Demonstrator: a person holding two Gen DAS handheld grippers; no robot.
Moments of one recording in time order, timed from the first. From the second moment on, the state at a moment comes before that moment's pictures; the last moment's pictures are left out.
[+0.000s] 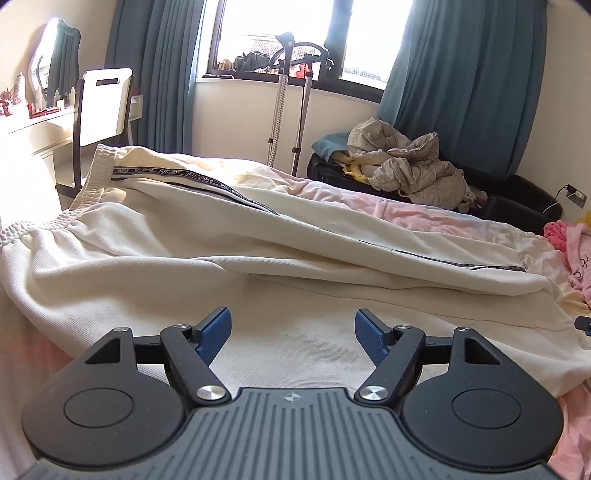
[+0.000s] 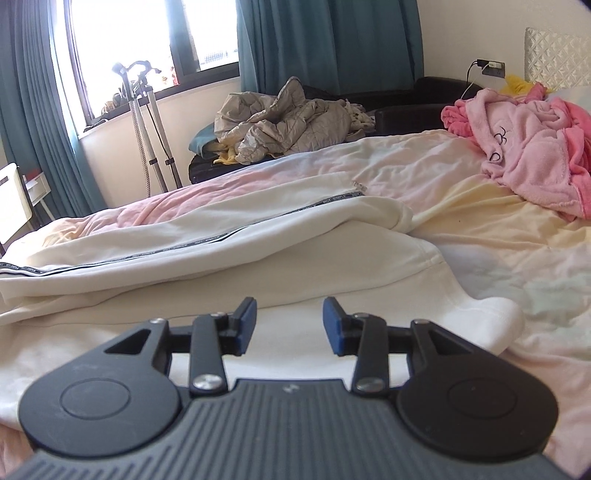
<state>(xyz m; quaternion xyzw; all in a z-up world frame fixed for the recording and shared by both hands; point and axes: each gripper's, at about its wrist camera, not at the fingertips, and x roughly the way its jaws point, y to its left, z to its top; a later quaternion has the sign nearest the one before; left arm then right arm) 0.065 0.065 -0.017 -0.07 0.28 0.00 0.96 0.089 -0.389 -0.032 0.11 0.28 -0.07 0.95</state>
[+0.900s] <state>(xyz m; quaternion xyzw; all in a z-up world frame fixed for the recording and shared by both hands) 0.067 0.132 -0.010 -0.17 0.31 0.07 0.93 0.072 -0.462 -0.057 0.34 0.26 -0.19 0.89</state>
